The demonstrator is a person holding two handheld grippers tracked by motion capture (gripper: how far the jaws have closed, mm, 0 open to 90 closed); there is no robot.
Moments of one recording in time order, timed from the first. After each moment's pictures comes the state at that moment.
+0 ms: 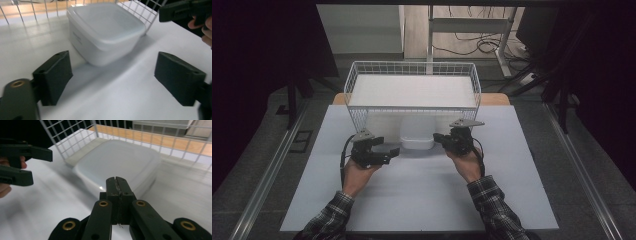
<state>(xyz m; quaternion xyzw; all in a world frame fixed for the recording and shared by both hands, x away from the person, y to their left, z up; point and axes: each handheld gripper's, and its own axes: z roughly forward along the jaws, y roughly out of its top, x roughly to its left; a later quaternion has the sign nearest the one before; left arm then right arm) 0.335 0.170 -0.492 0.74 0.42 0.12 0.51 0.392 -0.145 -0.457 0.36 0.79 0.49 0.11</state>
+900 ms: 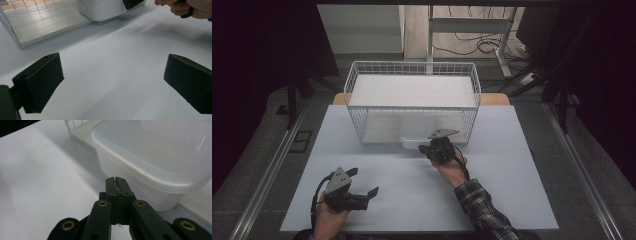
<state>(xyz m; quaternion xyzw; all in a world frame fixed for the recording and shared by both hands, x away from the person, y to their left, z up) 0.223 0.207 -0.515 0.75 0.40 0.20 0.48 0.392 -0.099 -0.500 0.32 0.84 0.43 0.11</state>
